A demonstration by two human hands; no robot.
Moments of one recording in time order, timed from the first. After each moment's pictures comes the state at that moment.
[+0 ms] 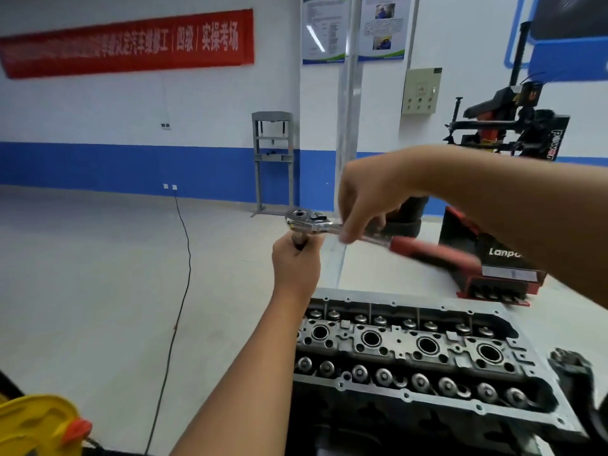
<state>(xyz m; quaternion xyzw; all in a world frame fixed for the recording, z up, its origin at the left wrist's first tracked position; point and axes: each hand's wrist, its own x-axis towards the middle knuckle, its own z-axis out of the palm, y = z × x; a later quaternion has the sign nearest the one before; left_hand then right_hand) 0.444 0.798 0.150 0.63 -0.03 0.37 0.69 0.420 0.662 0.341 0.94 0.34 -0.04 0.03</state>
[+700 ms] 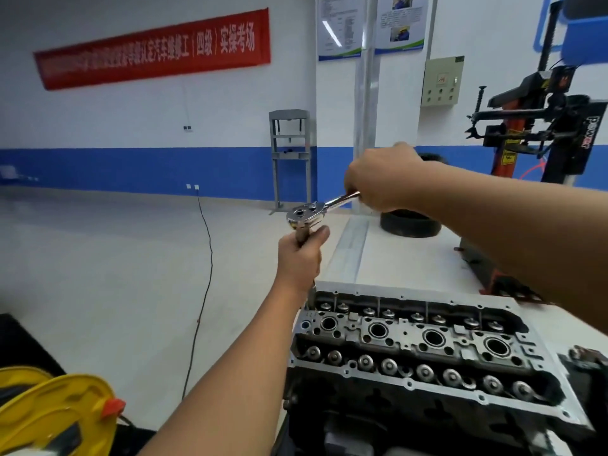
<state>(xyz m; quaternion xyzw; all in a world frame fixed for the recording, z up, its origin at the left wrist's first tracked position) 0.417 0.807 0.160 0.62 -0.02 0.27 0.73 0.435 0.663 0.324 0.92 0.30 0.21 0.17</state>
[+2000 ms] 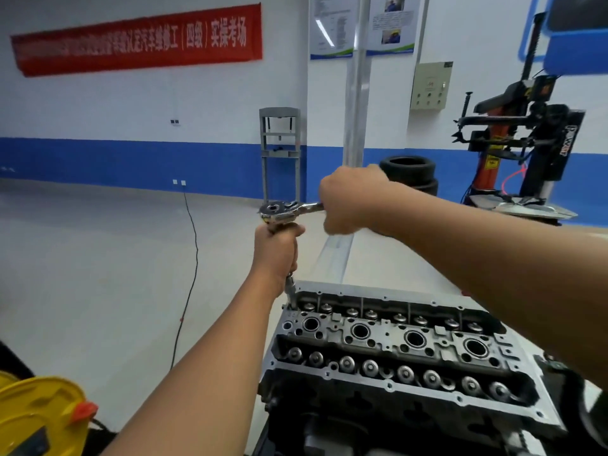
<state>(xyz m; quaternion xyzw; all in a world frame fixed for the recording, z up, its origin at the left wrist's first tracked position) 0.431 0.816 0.174 0.62 0.04 0.26 0.74 0.421 0.680 0.301 0.93 0.28 0.18 0.14</state>
